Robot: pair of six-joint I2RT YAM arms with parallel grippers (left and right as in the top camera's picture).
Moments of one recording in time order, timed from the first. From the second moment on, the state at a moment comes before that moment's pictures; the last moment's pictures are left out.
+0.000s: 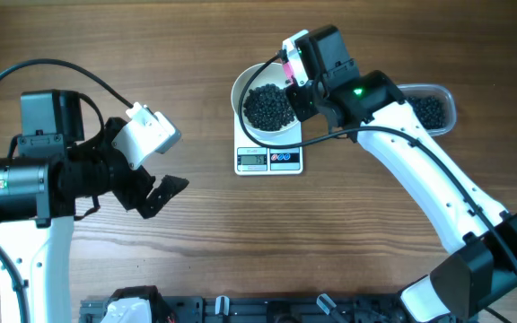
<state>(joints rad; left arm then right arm) 0.06 1.18 1.43 -1.43 0.52 0.82 0.51 1.70 1.53 -0.76 0.12 -0.08</state>
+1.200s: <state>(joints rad) 0.06 1.18 1.43 -1.43 0.52 0.82 0.54 1.69 1.61 -0.82 0.35 -0.15</state>
